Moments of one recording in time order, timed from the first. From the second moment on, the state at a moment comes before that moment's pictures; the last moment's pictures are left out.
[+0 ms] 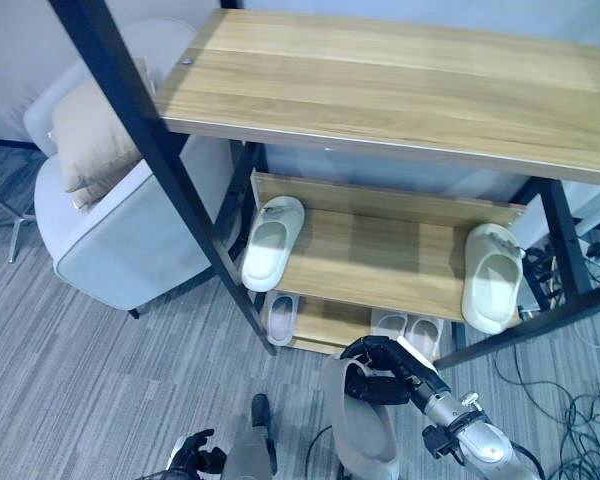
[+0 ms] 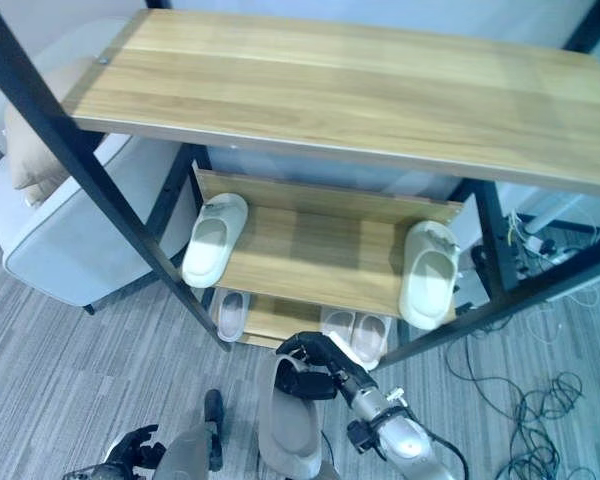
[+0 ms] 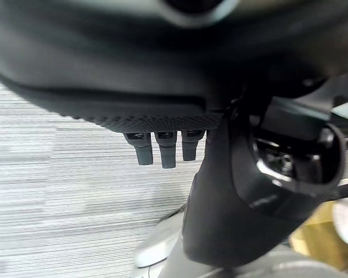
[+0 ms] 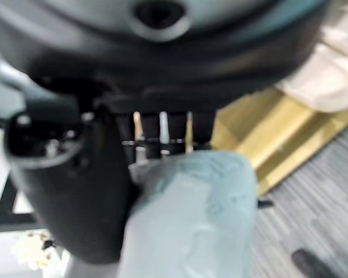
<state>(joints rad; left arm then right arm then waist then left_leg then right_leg) -0.02 0.22 -0.14 1.29 -0.04 -0.15 0.10 0.19 -0.59 0.33 0.07 0.15 -0.25 0.11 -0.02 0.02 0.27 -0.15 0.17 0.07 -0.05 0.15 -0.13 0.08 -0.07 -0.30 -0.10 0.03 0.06</state>
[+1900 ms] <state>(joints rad) -0.08 0.48 -0.30 0.68 -0.33 -0.41 0.56 -0.59 -0.89 0.45 -0.07 -0.46 -0.30 -0.62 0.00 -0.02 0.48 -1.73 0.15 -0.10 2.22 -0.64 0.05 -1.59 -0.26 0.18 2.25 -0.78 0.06</state>
